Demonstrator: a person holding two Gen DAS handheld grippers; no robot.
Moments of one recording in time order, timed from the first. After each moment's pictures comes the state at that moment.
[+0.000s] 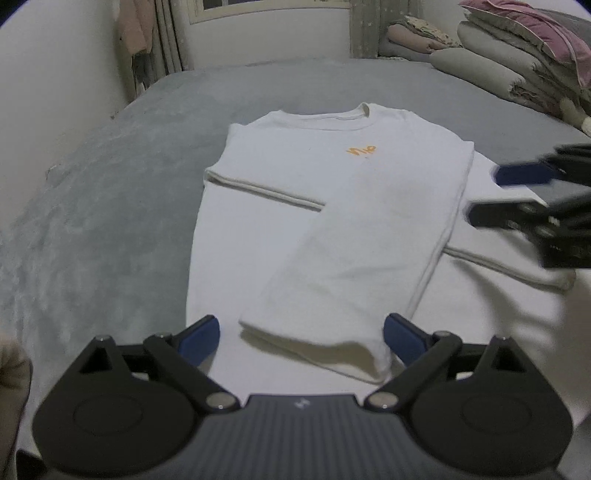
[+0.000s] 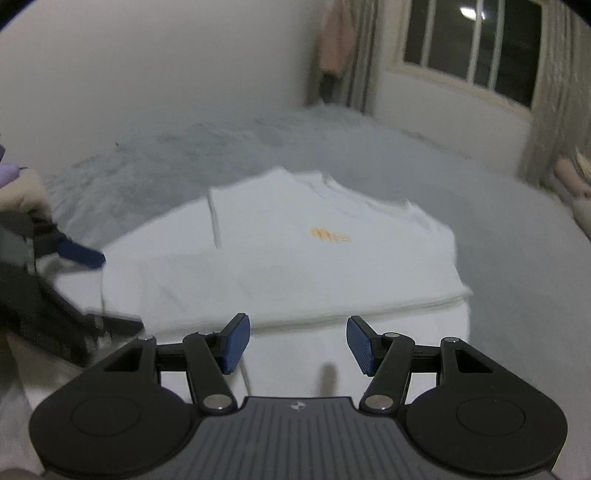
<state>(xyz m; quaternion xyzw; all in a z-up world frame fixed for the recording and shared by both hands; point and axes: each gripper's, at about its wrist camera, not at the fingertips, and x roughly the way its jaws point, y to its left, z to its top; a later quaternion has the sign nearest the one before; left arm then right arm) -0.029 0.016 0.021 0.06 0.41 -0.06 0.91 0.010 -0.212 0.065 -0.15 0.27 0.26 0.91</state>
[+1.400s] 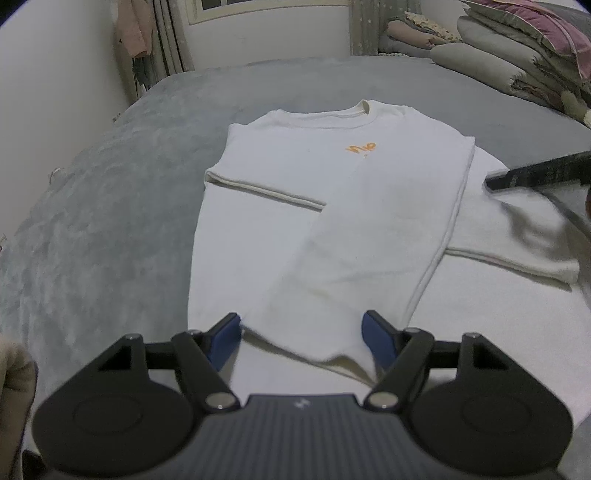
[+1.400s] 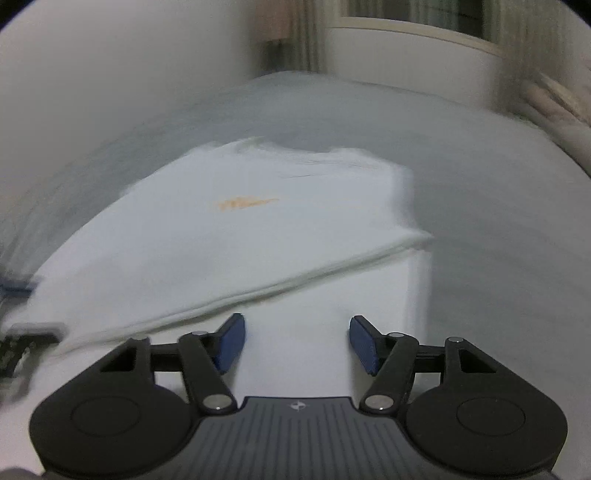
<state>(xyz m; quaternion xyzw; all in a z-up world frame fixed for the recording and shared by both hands) -0.035 0.009 0.025 0.08 0.41 -0.06 0.91 0.081 -0.298 0.045 -0.02 0.36 0.19 0.91</state>
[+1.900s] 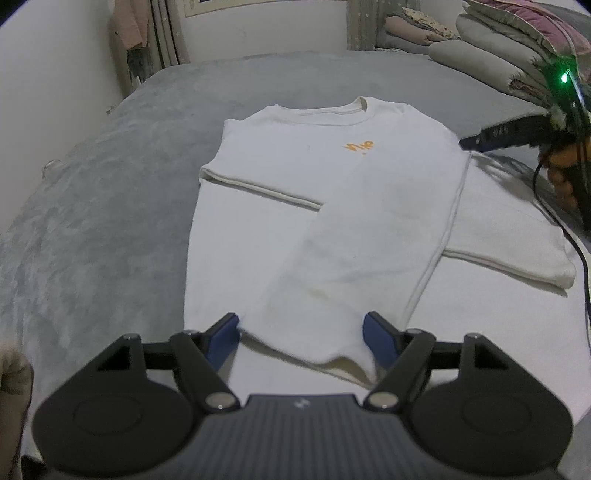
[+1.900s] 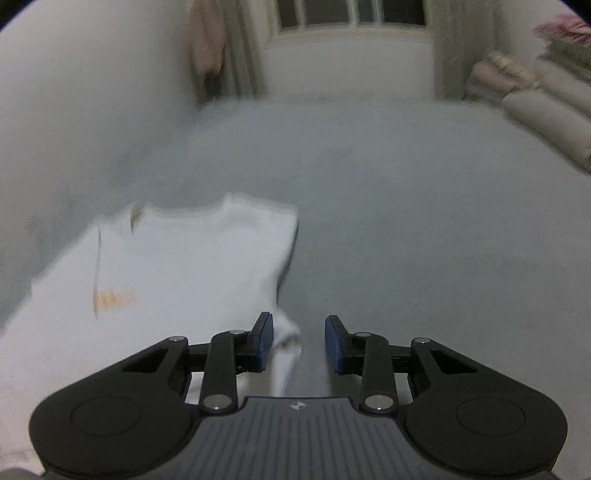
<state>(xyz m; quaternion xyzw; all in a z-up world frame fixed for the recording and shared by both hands) -0.029 0.011 0.027 0.07 0.42 -0.07 0.90 0.182 -0.334 0.030 -0.01 0.35 0.16 0.92</state>
